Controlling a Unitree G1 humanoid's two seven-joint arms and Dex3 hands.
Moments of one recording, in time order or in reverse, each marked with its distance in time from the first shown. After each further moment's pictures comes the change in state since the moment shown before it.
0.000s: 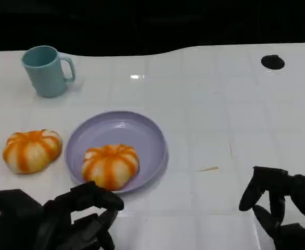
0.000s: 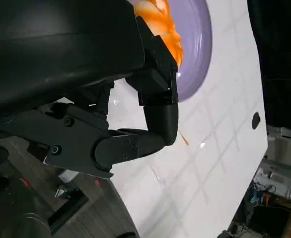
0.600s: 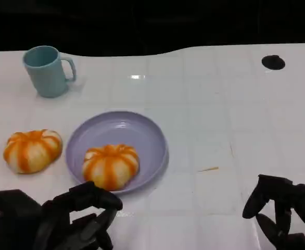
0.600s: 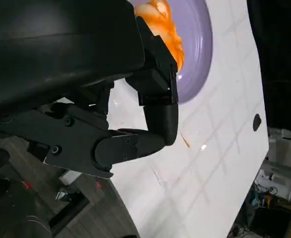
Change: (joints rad) left arm 0.000 0.005 0.003 0.006 0.008 -0.010 -0.002; right arm 0.058 0.014 0.000 -0.055 -0.051 0.080 -0.007
